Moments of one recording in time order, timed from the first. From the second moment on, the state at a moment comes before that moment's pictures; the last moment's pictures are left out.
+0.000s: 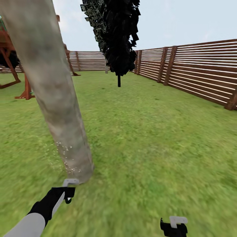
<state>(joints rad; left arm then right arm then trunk) -0.60 0.11 0.02 -0.53 -0.01 0.43 -0.02 -0.42 0.01 -0.43 -0.15 0.48 -0.40 -0.26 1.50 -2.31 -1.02</state>
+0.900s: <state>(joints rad) -0.59 0.09 0.05 -0.56 0.01 0.33 0.06 -0.42 0.01 -0.43 -0.14 0.48 -0.40 -0.26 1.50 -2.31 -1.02</state>
